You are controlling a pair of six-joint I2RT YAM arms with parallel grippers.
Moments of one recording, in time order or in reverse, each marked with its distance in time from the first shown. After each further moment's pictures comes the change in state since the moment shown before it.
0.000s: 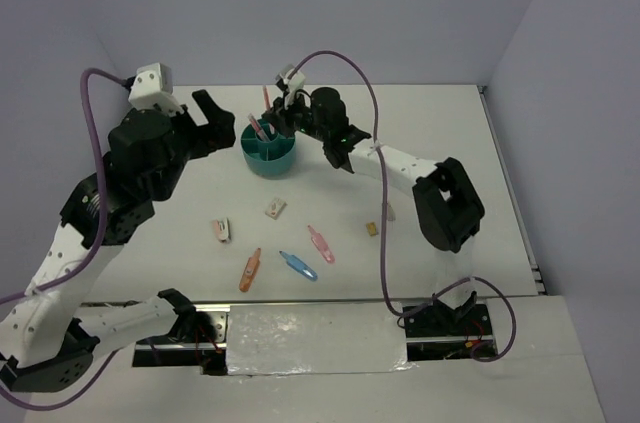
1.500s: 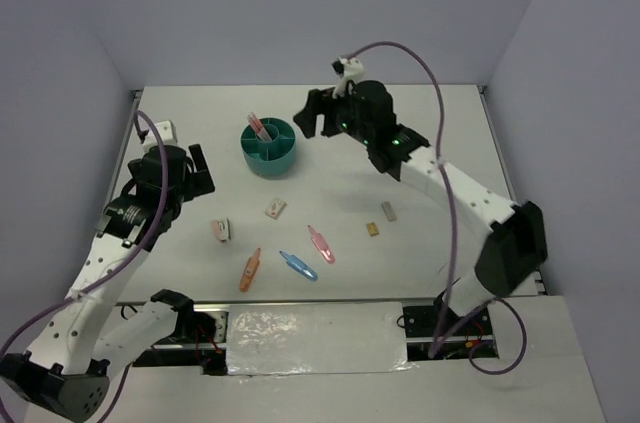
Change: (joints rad) left arm 0.300 -0.182 -0.514 -0.058 0.044 0.108; right arm -0.058 -0.239 -0.013 -0.345 0.182 0.285
